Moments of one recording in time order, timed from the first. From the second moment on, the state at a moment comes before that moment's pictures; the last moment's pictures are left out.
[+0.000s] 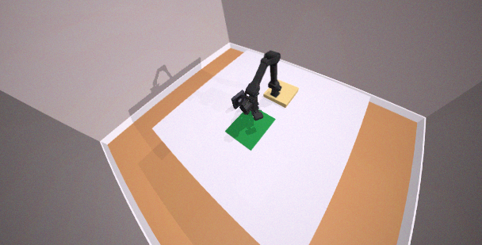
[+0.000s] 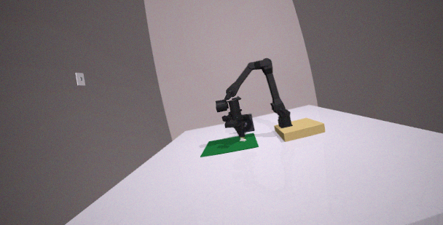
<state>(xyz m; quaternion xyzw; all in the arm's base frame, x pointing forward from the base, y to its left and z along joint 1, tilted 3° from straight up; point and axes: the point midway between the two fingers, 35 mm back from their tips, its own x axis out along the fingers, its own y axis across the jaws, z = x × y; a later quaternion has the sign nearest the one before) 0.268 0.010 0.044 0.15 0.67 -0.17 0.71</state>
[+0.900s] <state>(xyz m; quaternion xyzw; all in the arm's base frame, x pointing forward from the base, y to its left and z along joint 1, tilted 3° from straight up) 0.269 0.010 0.040 0.15 0.67 -0.17 0.71</state>
